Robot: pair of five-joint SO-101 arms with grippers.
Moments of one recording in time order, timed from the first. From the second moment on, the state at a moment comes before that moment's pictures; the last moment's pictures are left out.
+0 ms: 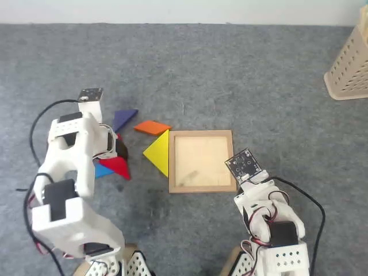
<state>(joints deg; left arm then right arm) -20.7 10.2 30.5 62.0 -5.3 -11.5 -102.8 95.6 69.4 25.3</state>
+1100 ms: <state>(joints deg) -10.0 10.5 10.8 77.7 -4.4 -11.5 -102.8 95.6 69.4 25.3</state>
